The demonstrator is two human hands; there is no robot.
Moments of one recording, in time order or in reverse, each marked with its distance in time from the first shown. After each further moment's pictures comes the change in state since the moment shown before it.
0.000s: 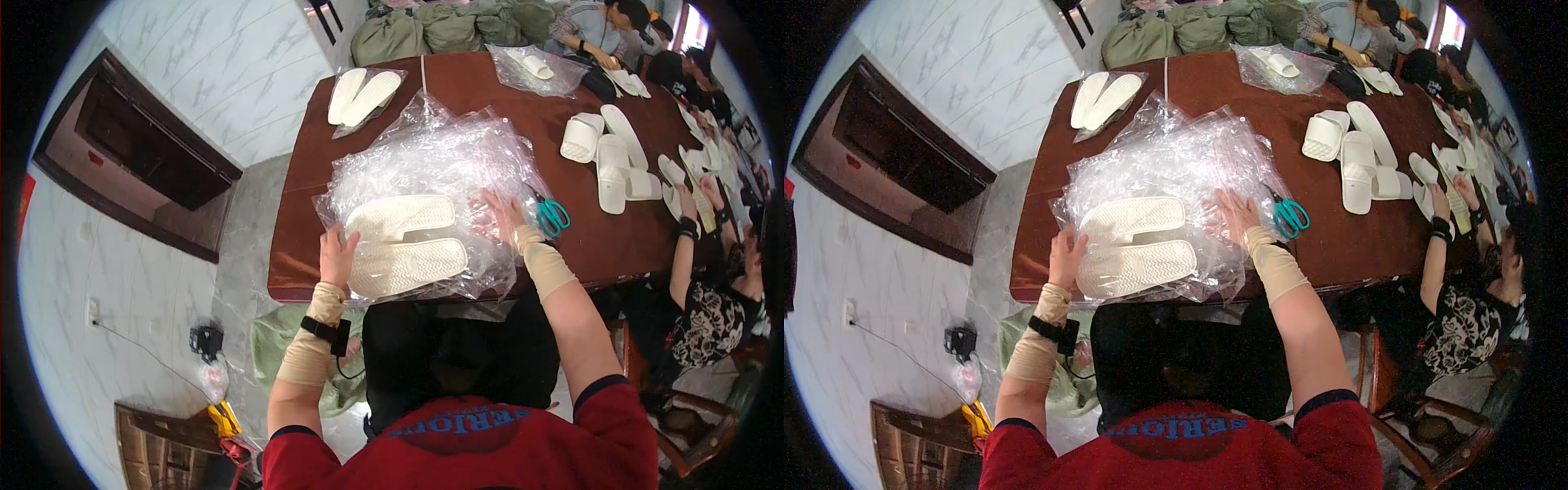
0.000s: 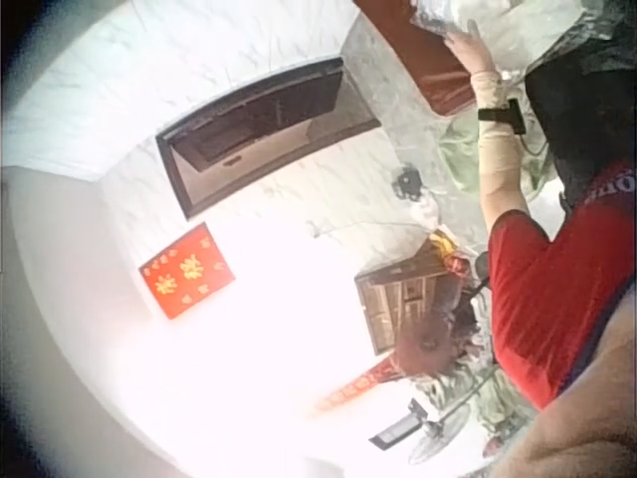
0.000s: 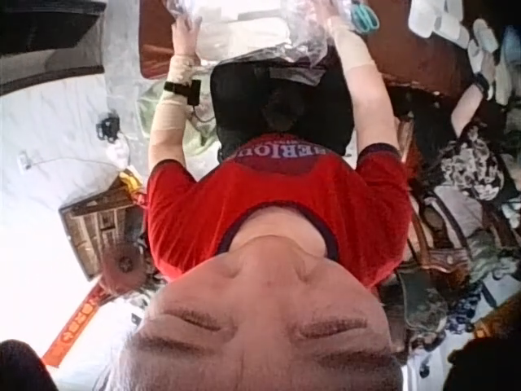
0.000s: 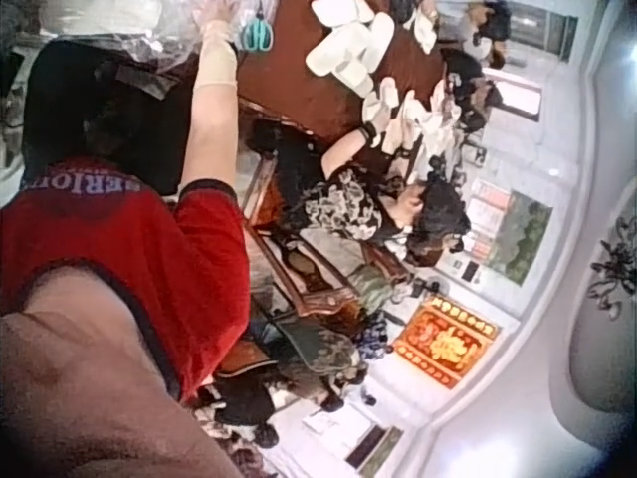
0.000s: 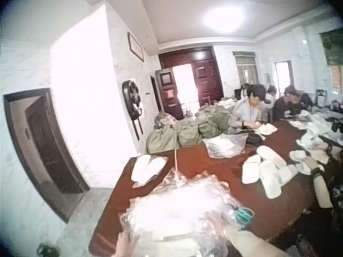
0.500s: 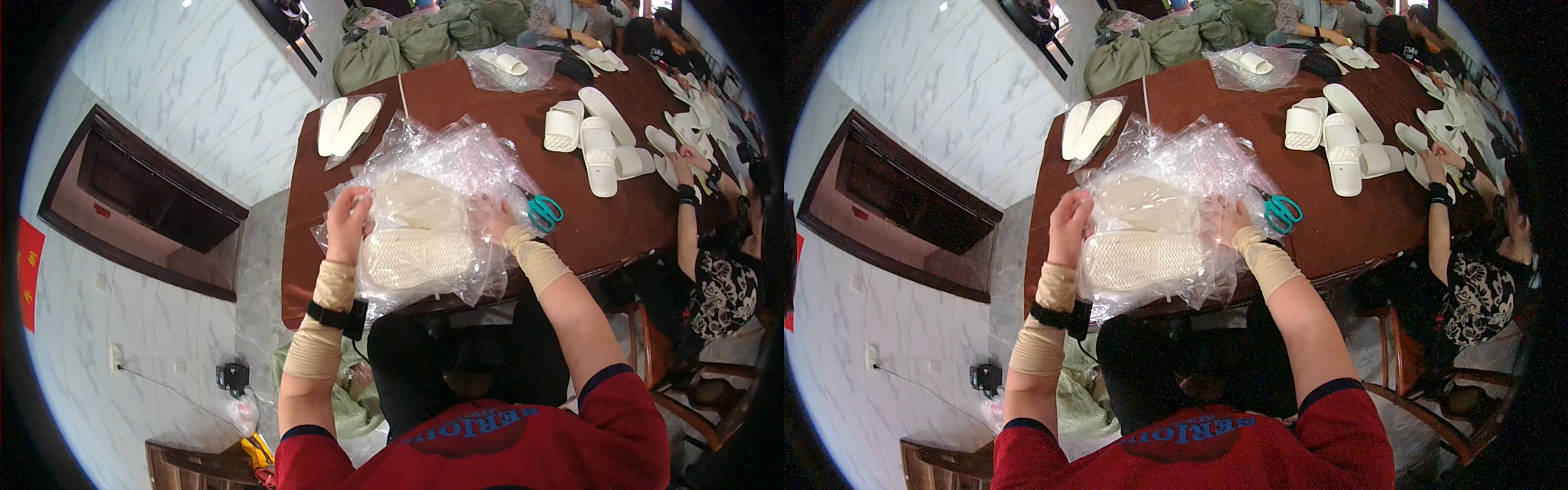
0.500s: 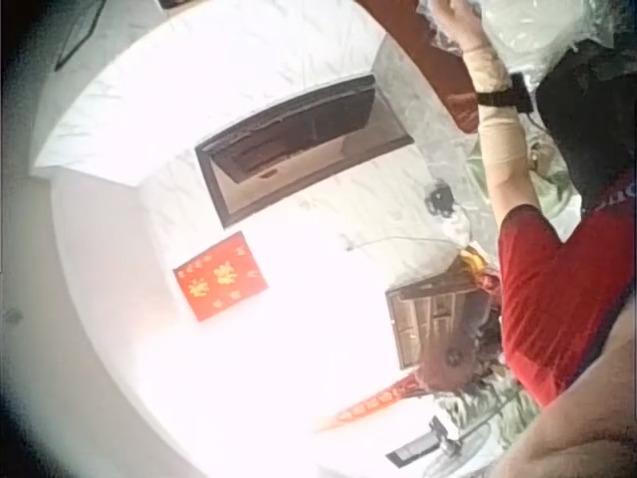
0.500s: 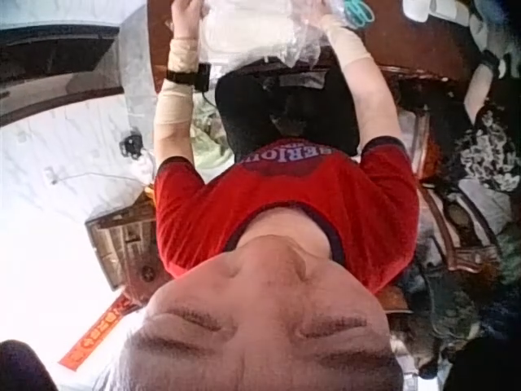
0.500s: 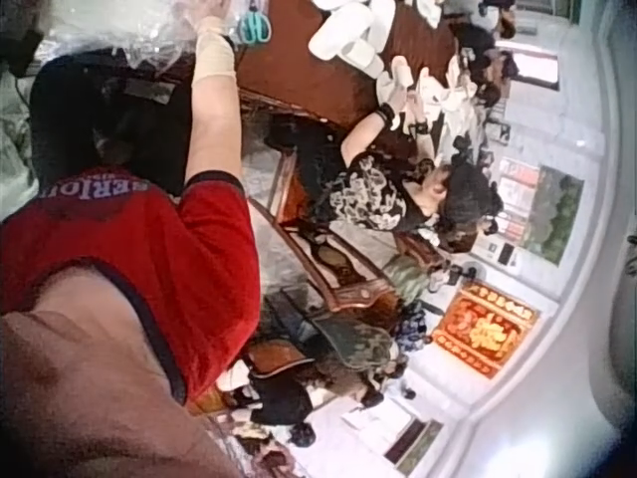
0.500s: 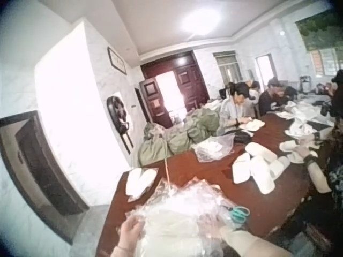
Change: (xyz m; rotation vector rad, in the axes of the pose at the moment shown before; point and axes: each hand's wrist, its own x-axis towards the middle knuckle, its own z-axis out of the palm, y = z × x) left_hand 0.066 0.141 -0.024 -0.748 -0.316 -0.098; right_hand 0.007 0.007 0.014 -0.998 -0.073 0.075
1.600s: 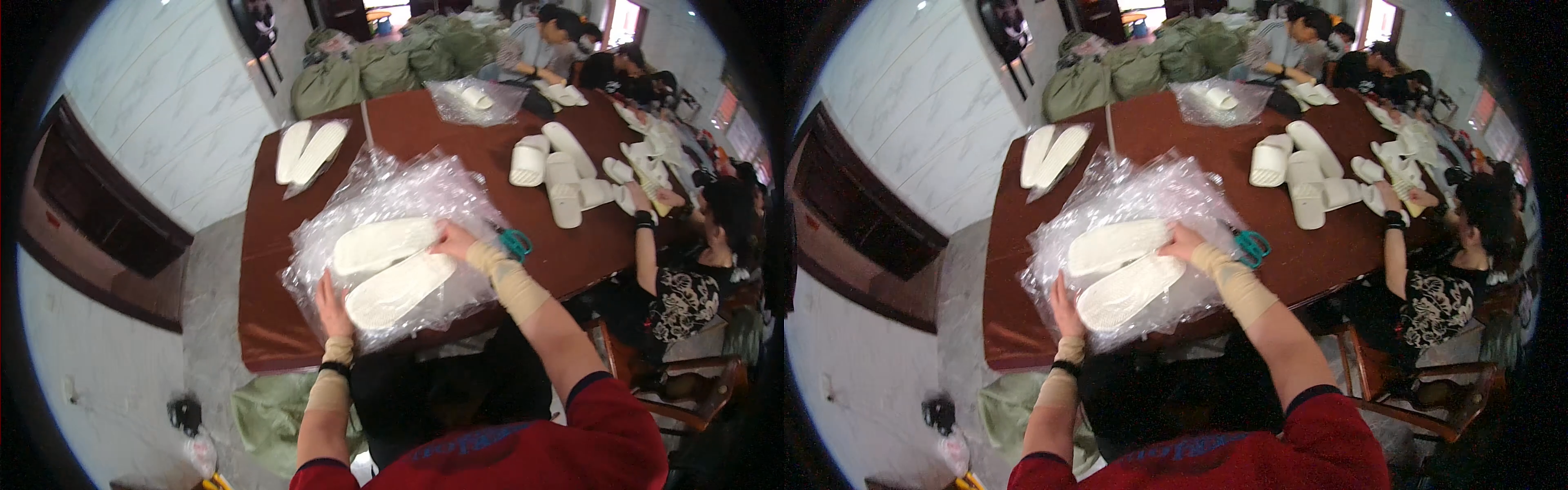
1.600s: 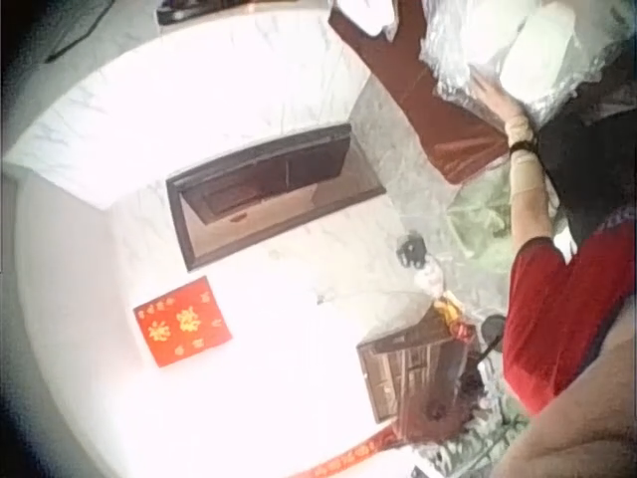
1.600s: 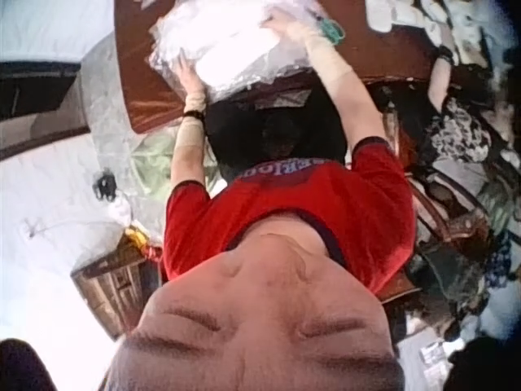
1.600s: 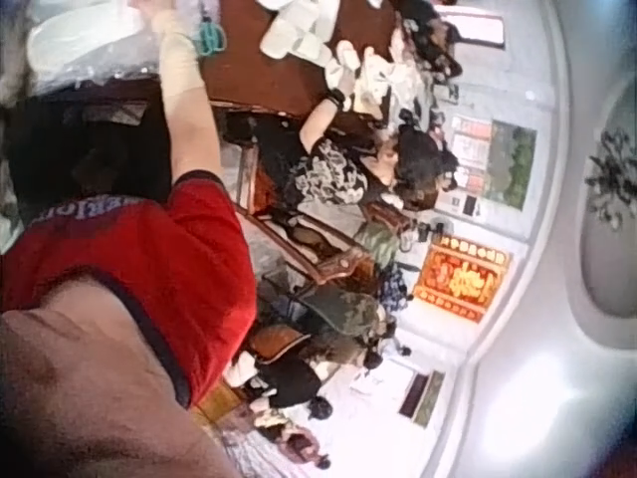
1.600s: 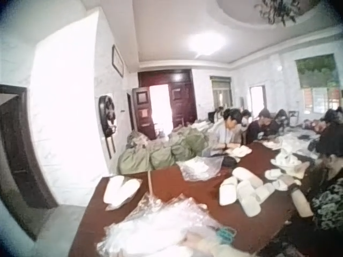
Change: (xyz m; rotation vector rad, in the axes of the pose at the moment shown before) left_hand -0.032 -0.198 -0.016 0.644 0.302 0.303; right_hand 0.020 -0.010 -0.074 1.099 0.036 0.131
